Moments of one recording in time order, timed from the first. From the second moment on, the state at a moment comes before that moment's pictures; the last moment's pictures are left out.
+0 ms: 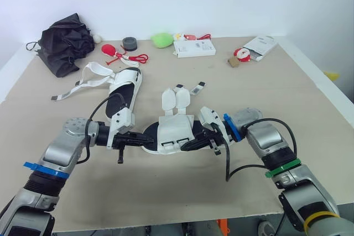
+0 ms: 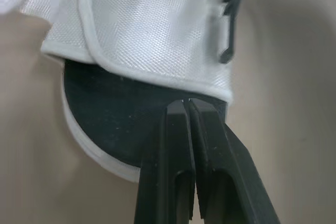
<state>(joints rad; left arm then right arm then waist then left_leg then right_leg) -0.44 0.65 -0.18 0.04 -0.30 0.30 -1.24 -0.70 -0.53 0.35 0.28 0.27 0.30 1.51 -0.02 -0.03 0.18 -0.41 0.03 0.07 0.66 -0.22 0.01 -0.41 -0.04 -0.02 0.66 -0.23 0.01</state>
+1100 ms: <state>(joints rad) -0.50 0.54 -0.22 0.31 -0.30 0.07 -1.38 -0.68 -0.56 0.34 0.22 0.27 0.37 1.50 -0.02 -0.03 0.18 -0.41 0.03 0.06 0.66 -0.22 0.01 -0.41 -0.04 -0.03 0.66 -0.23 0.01</state>
